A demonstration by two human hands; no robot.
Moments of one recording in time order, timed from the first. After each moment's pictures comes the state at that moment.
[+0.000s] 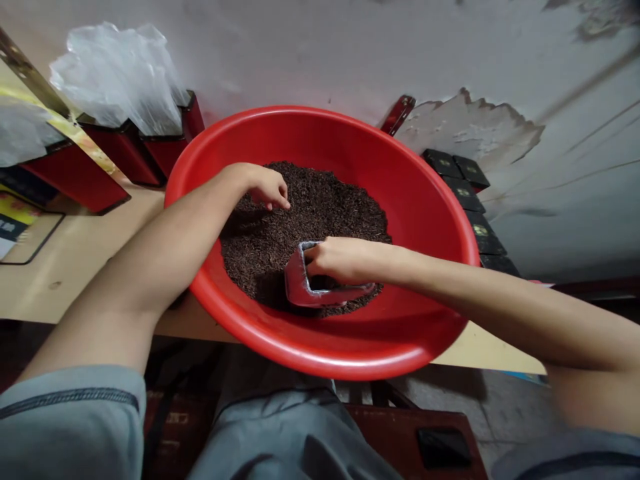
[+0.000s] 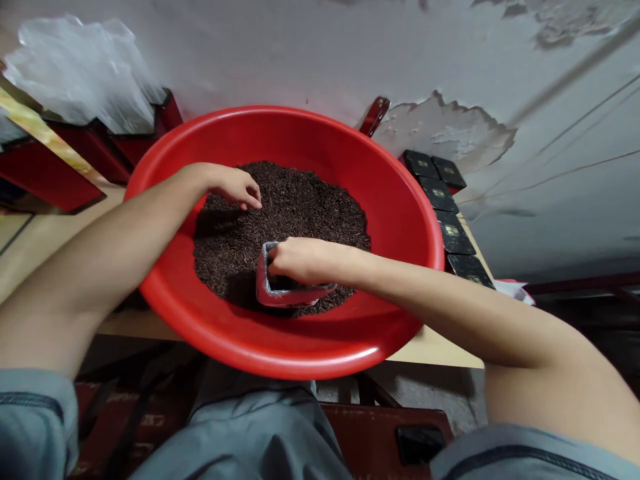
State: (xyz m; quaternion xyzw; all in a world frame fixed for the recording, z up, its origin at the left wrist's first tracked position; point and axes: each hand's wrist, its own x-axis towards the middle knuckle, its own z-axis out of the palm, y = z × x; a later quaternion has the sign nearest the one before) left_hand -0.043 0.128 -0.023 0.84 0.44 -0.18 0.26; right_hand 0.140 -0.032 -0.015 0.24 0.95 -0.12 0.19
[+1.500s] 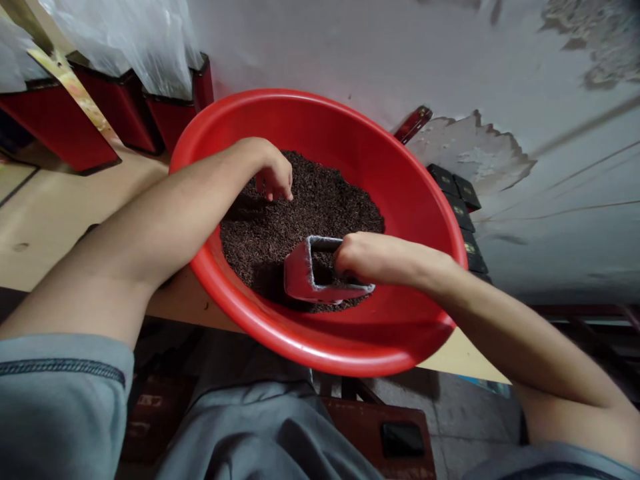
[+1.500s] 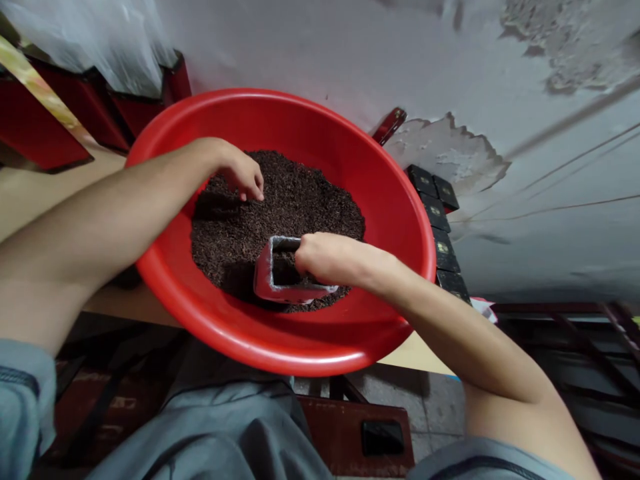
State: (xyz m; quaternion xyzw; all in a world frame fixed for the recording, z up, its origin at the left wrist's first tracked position) left_hand -0.046 0.140 -0.039 0.79 0.47 -0.18 0.35; right_hand 0.144 -0.041 0.006 0.32 0.88 -0.16 0.31
